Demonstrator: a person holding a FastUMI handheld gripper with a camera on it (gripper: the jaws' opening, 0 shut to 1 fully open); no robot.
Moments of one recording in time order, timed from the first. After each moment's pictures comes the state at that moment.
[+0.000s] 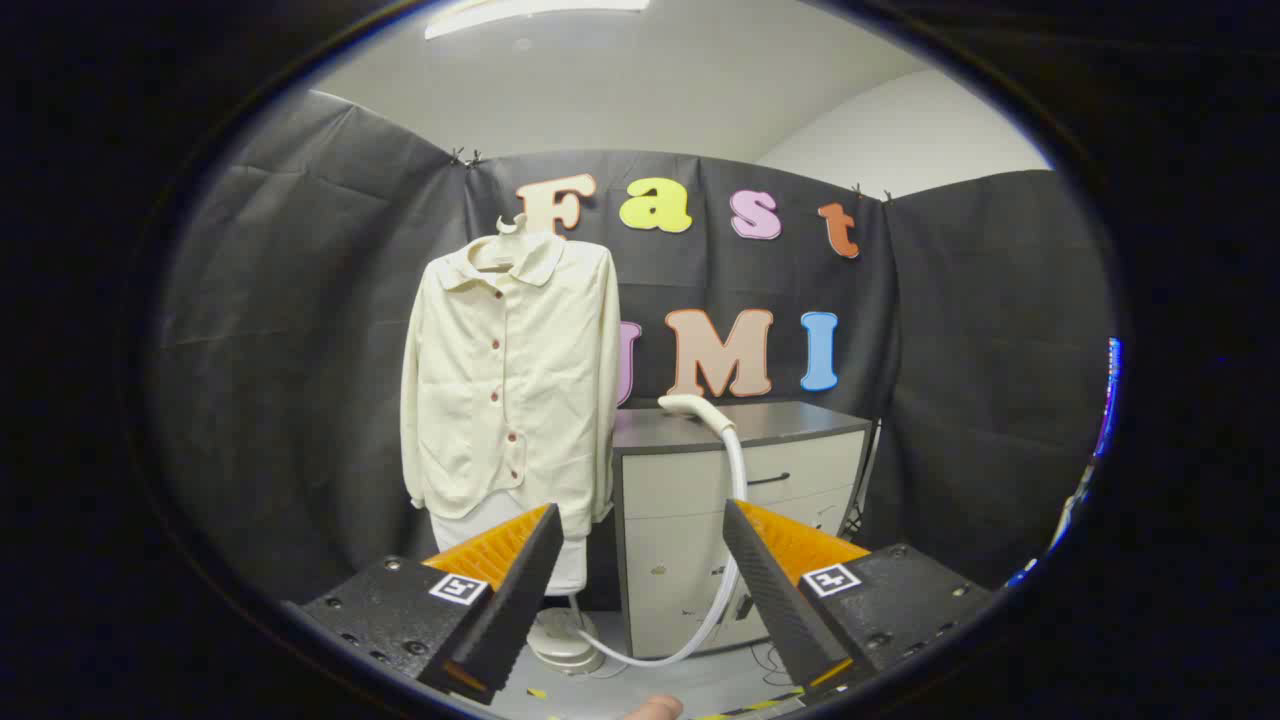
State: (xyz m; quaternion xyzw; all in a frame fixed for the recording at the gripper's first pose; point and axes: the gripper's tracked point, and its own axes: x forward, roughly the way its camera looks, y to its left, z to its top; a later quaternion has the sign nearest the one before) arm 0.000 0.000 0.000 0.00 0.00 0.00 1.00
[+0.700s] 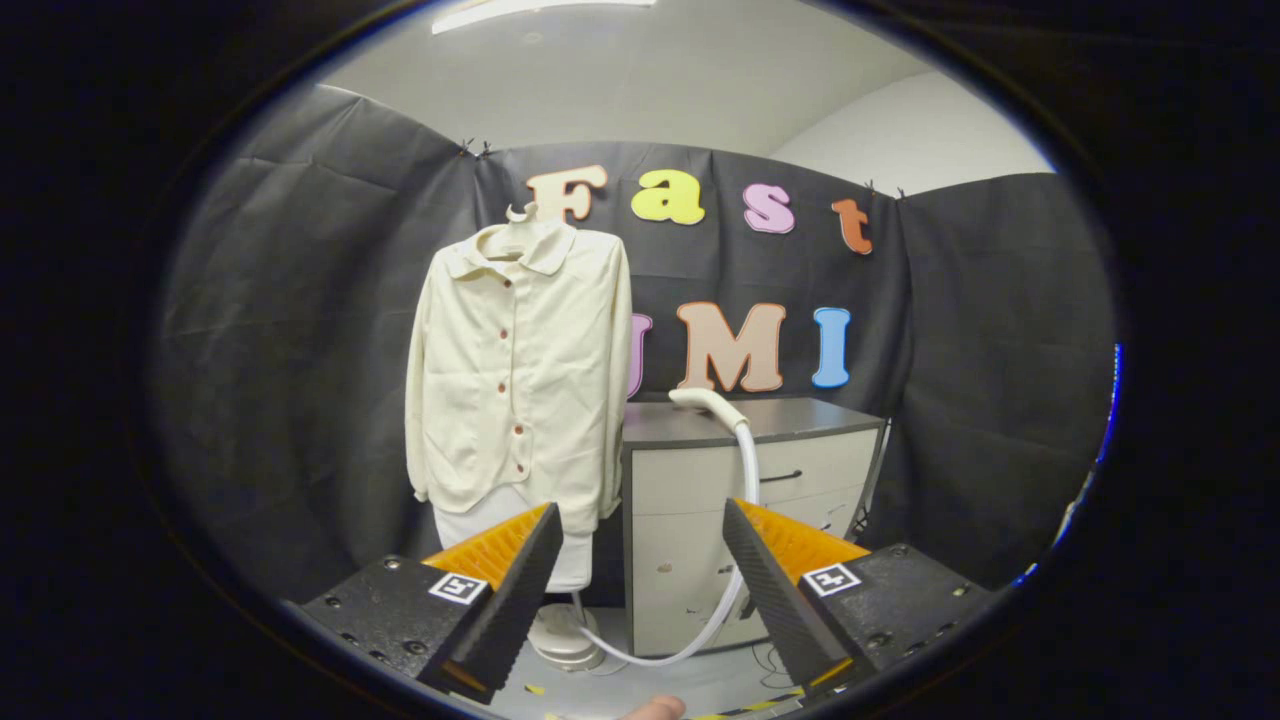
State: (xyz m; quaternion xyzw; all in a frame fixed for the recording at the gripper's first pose) arm 0.017 0.005 -0.002 -0.01 0.01 0.01 1.00
